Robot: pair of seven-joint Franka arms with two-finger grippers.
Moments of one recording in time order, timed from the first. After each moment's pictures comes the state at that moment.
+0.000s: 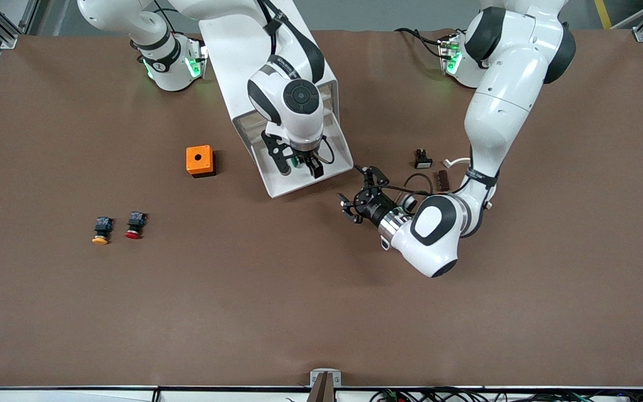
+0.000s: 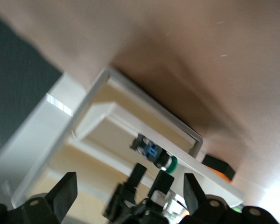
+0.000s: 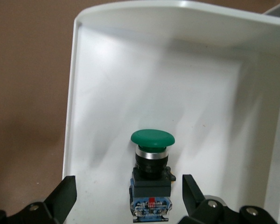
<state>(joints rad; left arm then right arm) -0.32 0.99 -0.14 -1.17 -0.84 1.43 -1.36 0.90 0.47 -0.05 -1.78 0.10 2.15 1.87</state>
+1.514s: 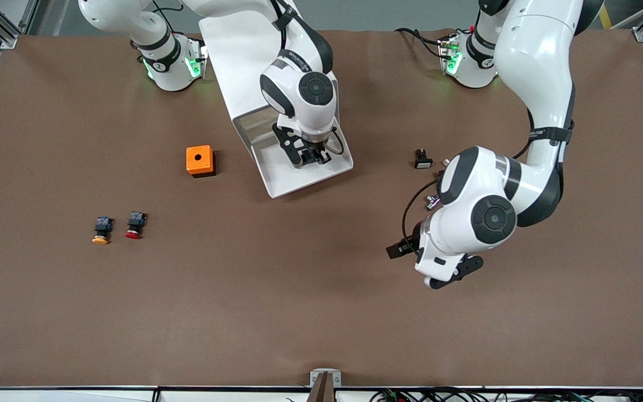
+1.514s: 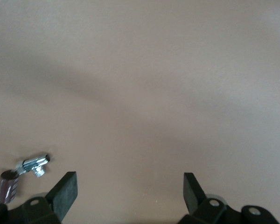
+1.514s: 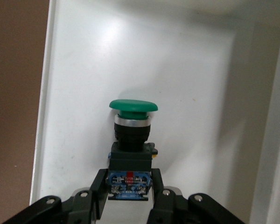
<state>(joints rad) -0.39 0.72 -0.03 -1.17 -0.16 1.86 -0.77 0.95 0.48 -0.05 -1.78 0.10 2.15 1.90</state>
